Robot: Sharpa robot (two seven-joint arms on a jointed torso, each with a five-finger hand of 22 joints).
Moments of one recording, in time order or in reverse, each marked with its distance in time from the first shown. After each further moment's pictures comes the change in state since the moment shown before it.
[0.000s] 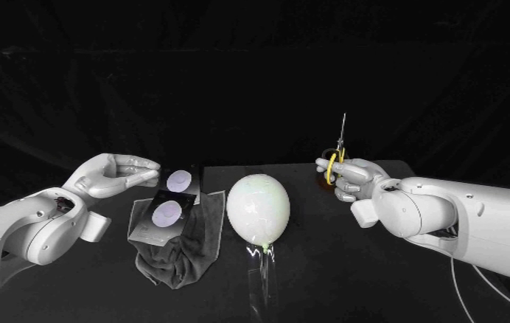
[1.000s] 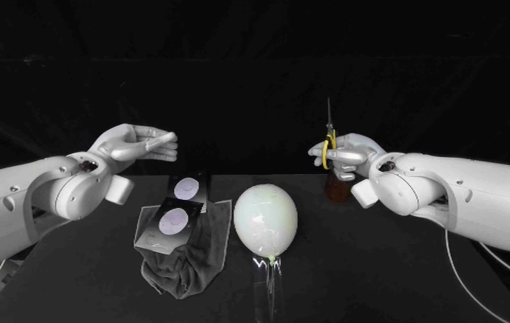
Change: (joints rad) left arm 0.140 0.085 0.020 -0.039 0.169 0.022 -0.115; left_hand -0.084 0.010 0.008 -0.014 0.000 0.034 0.015 0.058 0.035 0.004 -0.011 0.026 0.002 0.049 -0.020 0.048 0.013 0.001 0.054 -0.021 0.043 0.028; right arm 0.129 0.119 0.004 -0.164 -0.300 0.124 -0.071; right_hand 0.120 0.041 0.194 -0.032 -0.008 -0.038 0.022 -0.240 -0.351 -0.018 0.018 -0.249 -0.667 -0.003 0.023 -0.109 -0.110 0.007 -0.020 0.030 -0.028 0.000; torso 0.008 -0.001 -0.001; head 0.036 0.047
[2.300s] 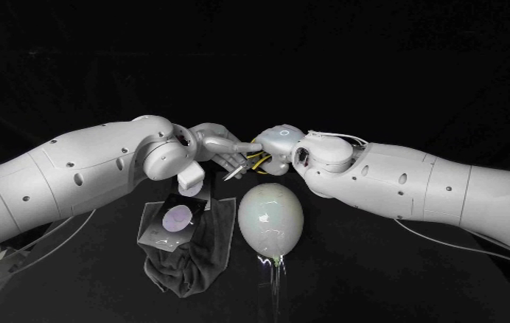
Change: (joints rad) left arm 0.107 0.361 0.035 -0.105 -0.226 0.245 -0.499; left_hand -0.342 -0.103 0.231 0.026 0.000 -0.099 0.013 -0.010 -0.017 -0.084 0.054 -0.027 -0.001 -0.113 0.058 -0.119 -0.043 -0.009 -0.102 0.016 0.022 0.042; right arm 0.043 0.456 0.009 -0.255 -1.458 0.140 -0.207; right_hand -0.004 0.002 0.007 -0.037 -0.003 0.055 -0.020 -0.009 -0.167 0.000 0.000 0.170 0.120 -0.002 -0.002 0.020 0.069 0.001 0.028 -0.012 0.045 0.000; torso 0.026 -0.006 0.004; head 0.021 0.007
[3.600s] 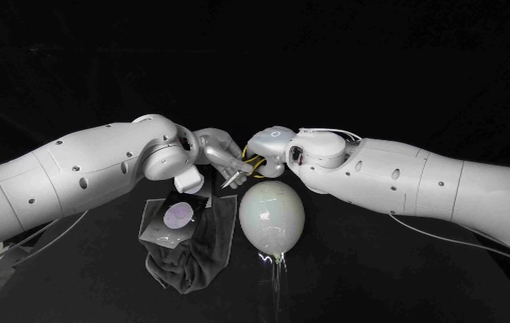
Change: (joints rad) left arm -0.006 0.001 -0.006 0.010 -0.121 0.101 -0.033; left_hand 0.280 0.136 0.317 -0.177 -0.006 0.122 -0.038 0.112 0.031 0.183 -0.073 -0.005 -0.002 0.134 -0.057 0.006 -0.009 0.001 0.105 -0.059 0.084 0.057; right arm 0.006 0.040 0.000 -0.026 0.003 0.082 0.093; right_hand 0.081 -0.056 0.003 -0.069 0.010 0.019 0.058 -0.118 -0.019 0.024 0.041 -0.588 -0.481 0.001 0.054 -0.033 -0.136 0.023 -0.040 0.065 -0.050 -0.036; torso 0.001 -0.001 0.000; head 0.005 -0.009
